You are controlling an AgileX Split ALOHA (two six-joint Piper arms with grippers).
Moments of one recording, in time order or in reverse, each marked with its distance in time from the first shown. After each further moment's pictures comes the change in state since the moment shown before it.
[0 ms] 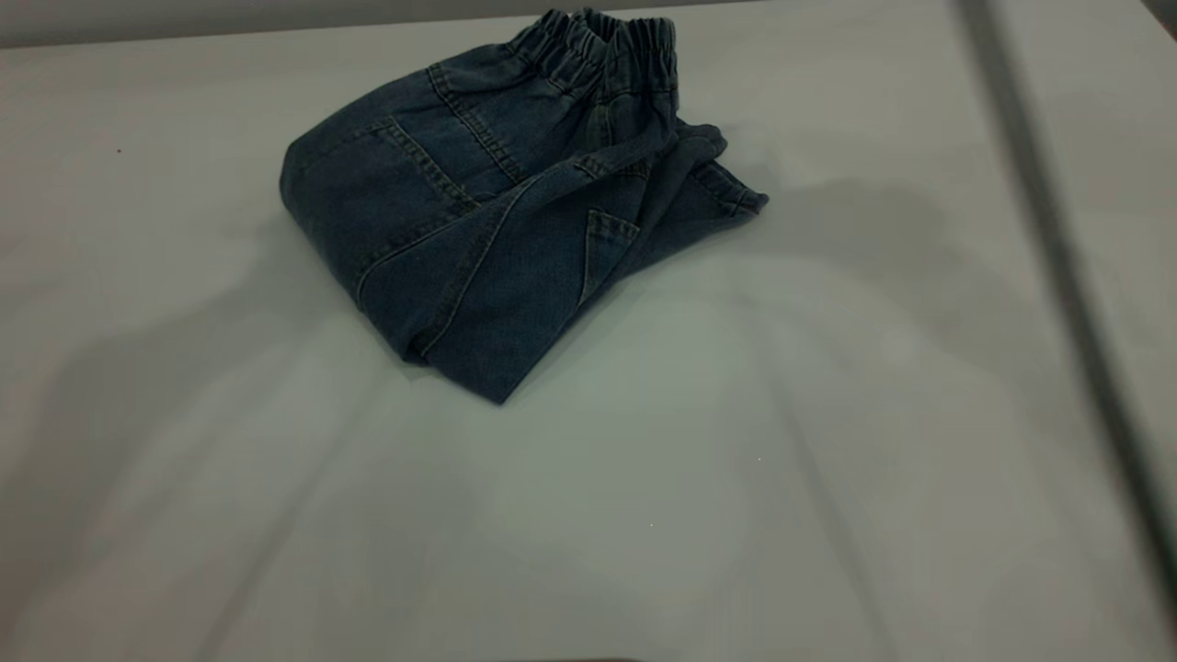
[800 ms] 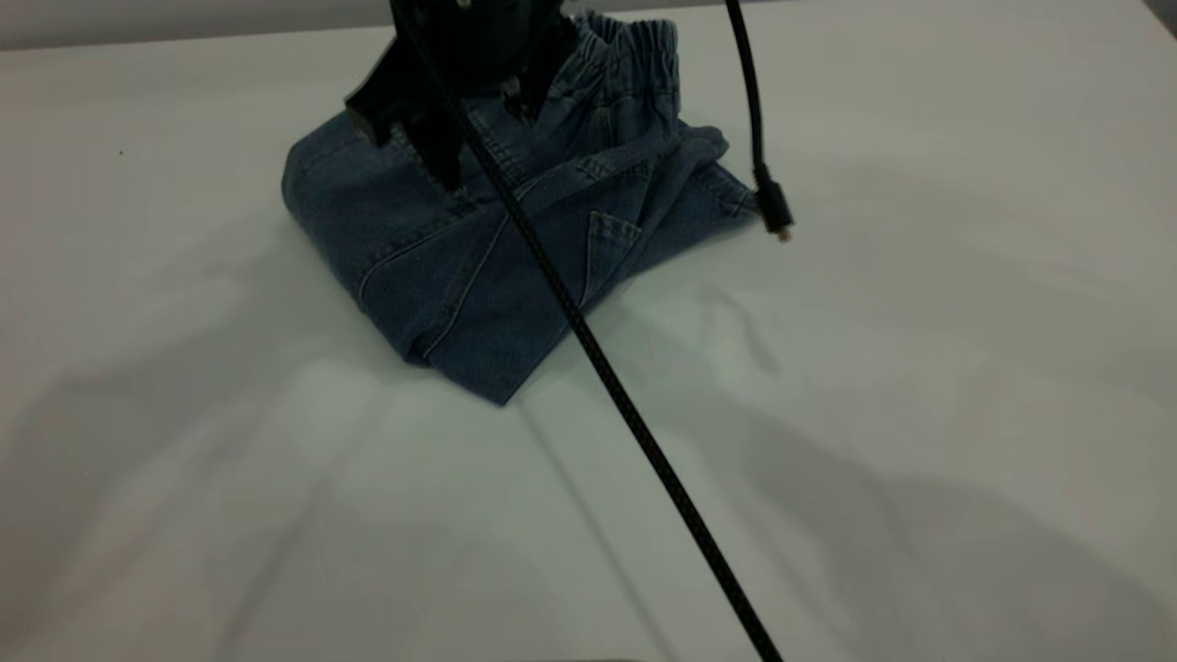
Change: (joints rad) left arm 0.000 -0.050 0.000 0.007 0.132 -0.089; right arm 0.309 0.420 -0.297 -0.728 -0.021 0.407
